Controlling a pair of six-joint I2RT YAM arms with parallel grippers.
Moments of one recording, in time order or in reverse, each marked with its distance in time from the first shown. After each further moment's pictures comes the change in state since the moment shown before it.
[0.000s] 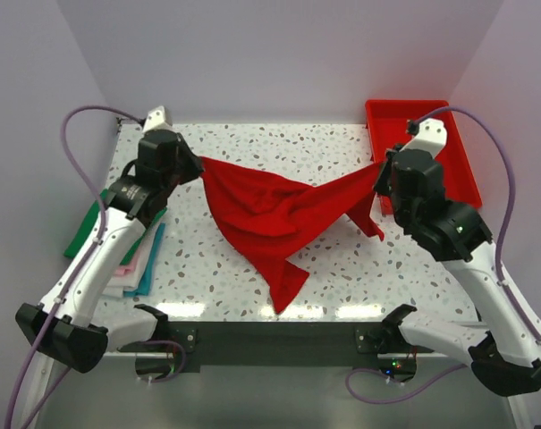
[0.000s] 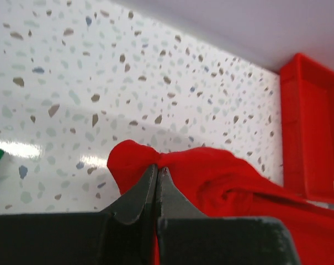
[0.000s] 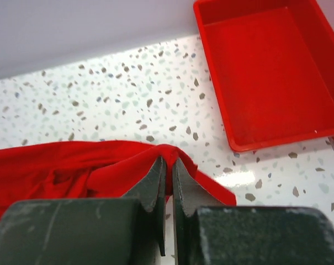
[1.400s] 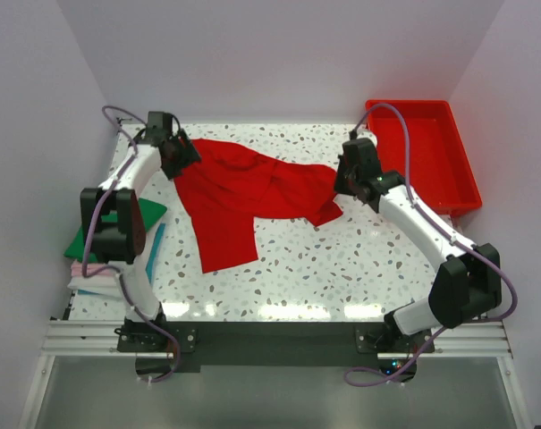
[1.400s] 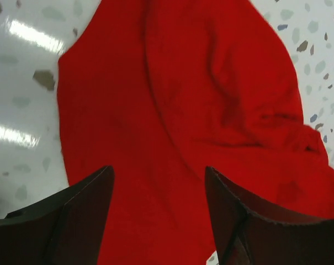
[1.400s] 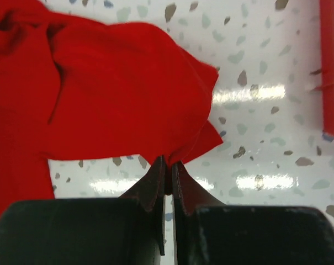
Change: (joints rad) left arm 0.369 0.785 0.386 0.034 0.284 0.037; right arm -0.221 0.456 -0.153 0.316 -0.447 0.036
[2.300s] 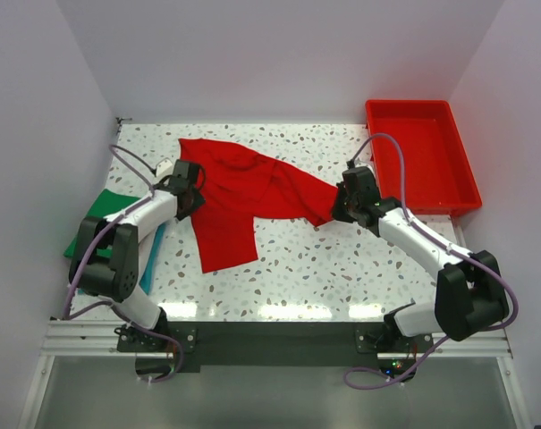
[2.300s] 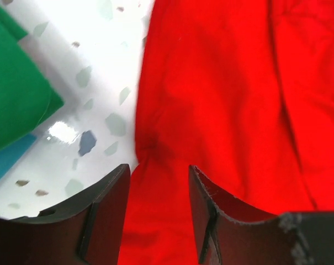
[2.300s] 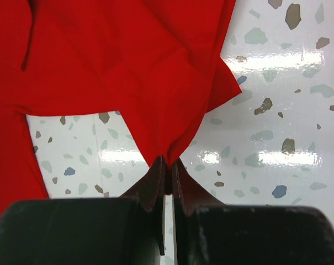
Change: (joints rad) left arm -0.200 -0.361 -0.665 0.167 -0.434 -0.253; right arm 0.010 -0.093 -0.338 0.145 -0.134 0.079
